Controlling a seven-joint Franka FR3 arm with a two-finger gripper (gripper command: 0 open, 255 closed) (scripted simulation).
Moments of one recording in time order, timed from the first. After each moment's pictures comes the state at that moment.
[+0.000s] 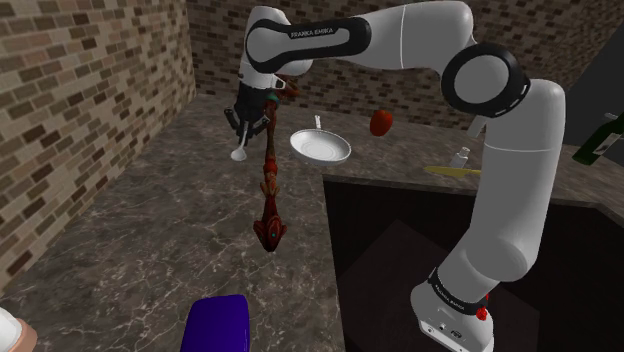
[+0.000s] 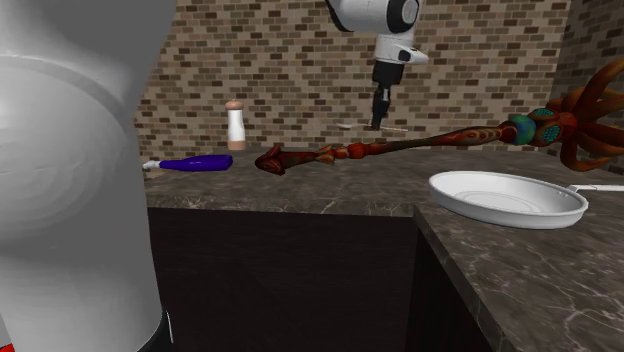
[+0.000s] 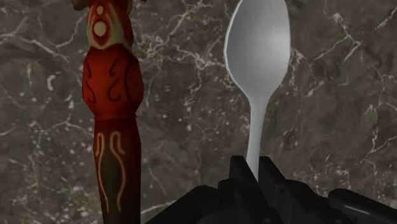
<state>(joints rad) -0.04 0.41 0.32 -1.51 0.08 1.95 0.98</state>
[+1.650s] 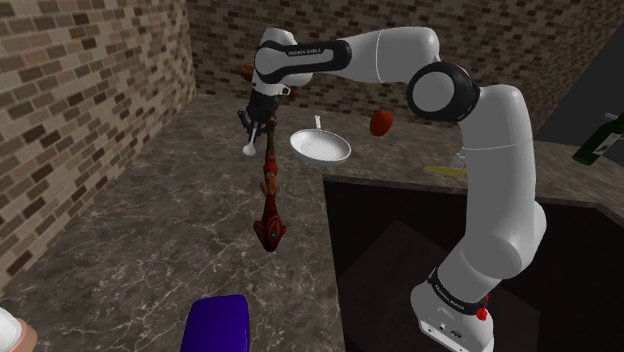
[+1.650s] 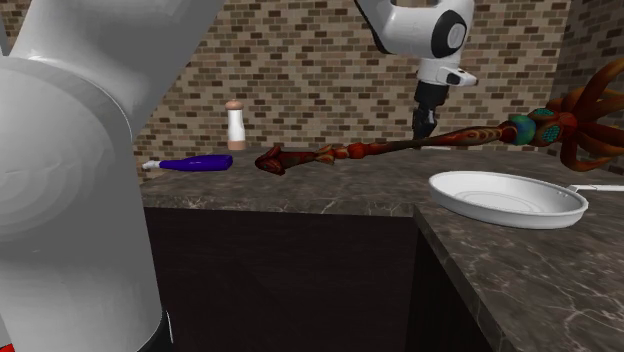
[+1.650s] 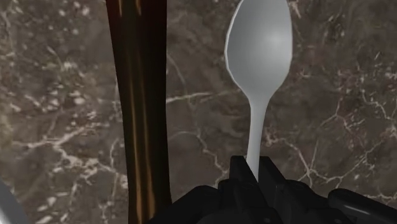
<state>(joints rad) -0.12 0.61 0.27 -1.33 0.06 1.99 0.83</state>
